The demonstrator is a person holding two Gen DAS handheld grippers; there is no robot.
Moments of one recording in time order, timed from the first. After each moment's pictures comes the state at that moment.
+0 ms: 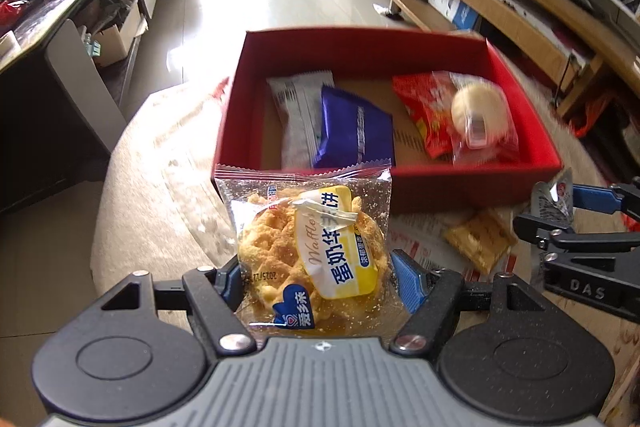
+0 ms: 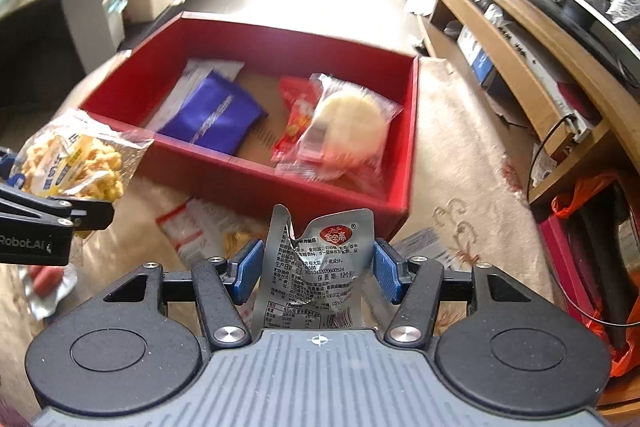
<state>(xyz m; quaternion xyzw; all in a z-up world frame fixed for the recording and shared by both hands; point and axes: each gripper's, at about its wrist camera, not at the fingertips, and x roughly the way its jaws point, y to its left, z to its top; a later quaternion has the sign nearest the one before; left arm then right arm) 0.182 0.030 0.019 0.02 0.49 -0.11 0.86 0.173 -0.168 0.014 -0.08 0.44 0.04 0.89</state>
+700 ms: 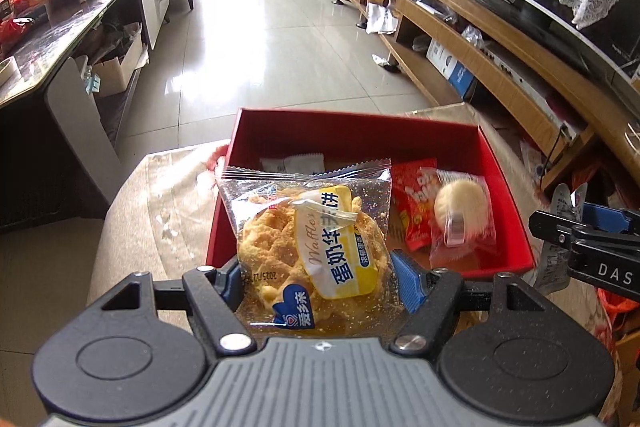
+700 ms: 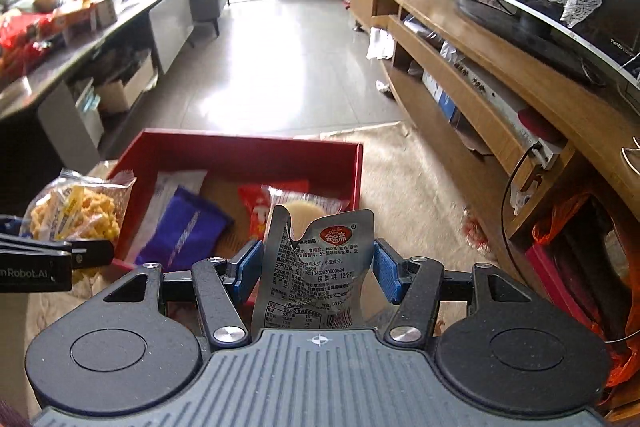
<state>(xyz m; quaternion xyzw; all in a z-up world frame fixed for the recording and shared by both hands) 0.217 0.024 0.058 -0.02 0.45 -0.11 0.89 0.199 -0.202 0.061 0.00 0.38 0.01 0.93</state>
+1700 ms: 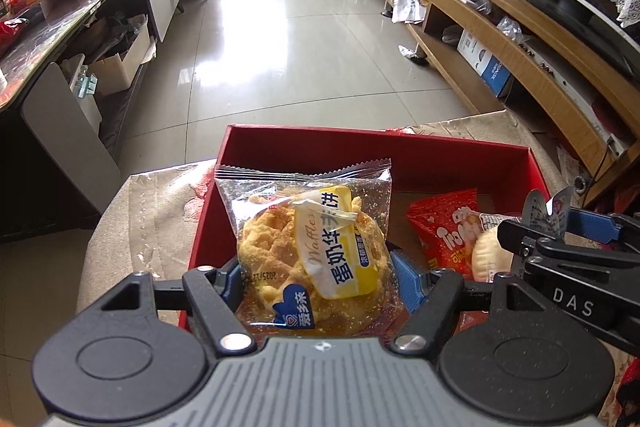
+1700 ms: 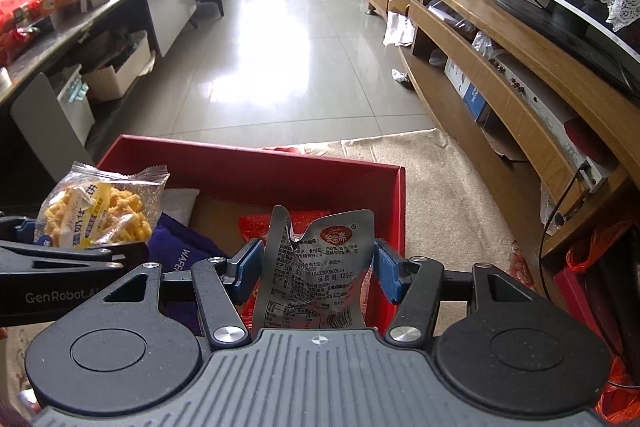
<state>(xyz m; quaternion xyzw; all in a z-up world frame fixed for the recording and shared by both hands) 0.285 -0.007 0.029 -0.01 0.47 -0.07 0.88 0.272 -0.180 0.033 -0.01 0.41 0.02 0.91</state>
